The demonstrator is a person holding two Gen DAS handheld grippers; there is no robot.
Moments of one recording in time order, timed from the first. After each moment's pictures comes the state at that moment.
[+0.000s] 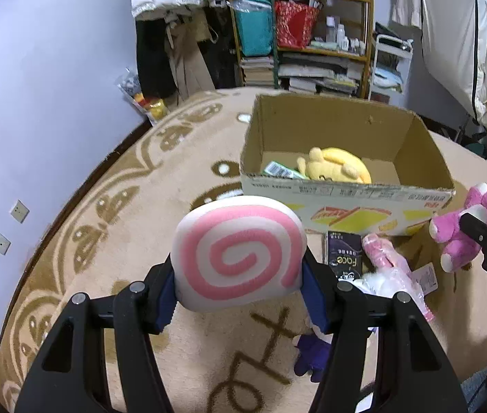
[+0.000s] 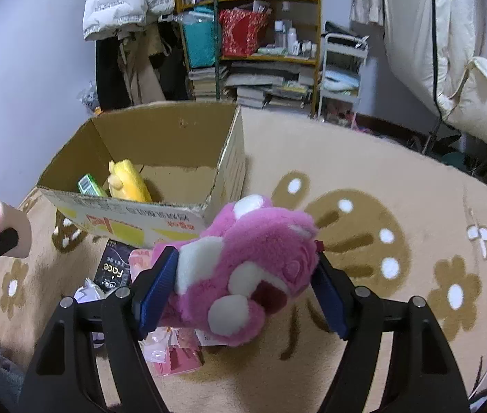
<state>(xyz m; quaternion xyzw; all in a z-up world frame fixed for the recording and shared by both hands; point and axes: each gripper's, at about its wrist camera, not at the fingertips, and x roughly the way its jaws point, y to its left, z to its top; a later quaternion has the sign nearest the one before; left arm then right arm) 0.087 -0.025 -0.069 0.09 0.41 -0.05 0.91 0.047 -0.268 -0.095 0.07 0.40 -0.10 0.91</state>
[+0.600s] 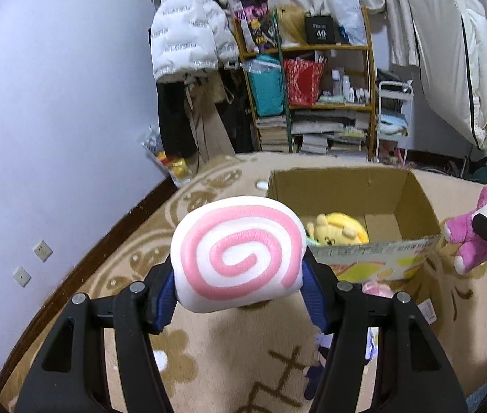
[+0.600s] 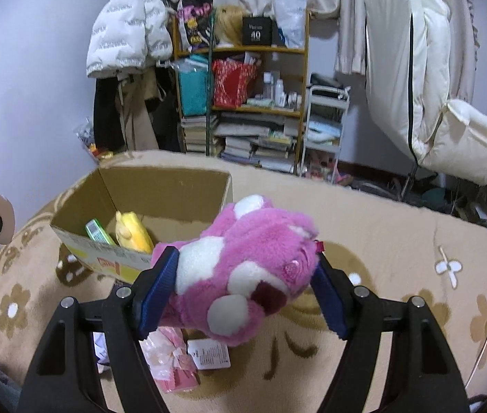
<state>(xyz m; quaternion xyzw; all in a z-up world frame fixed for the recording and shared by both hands) 0.062 -0.027 -0.017 0.11 0.29 -0.03 0.95 0.024 -0.258 -0.042 0.04 0.30 -0.13 0.94</state>
